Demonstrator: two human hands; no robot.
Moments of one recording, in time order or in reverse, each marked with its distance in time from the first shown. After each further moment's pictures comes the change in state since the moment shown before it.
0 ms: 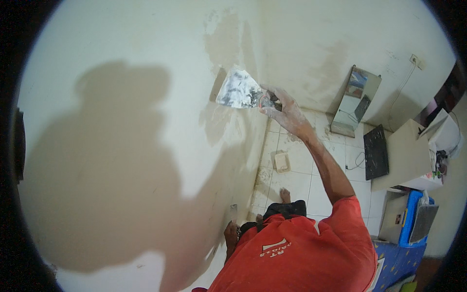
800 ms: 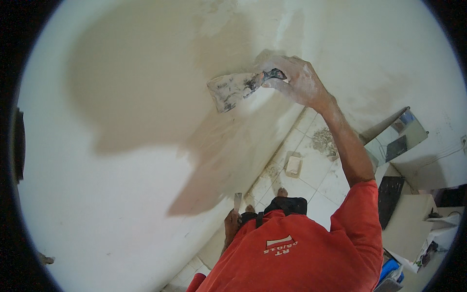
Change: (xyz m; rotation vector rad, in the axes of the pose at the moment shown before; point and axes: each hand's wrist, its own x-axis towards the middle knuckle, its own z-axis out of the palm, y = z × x) left_hand 0.009 0.035 0.138 -0.029 0.323 -0.095; right_hand 0.163 0.064 -0.008 -0.218 -0.397 -0.520
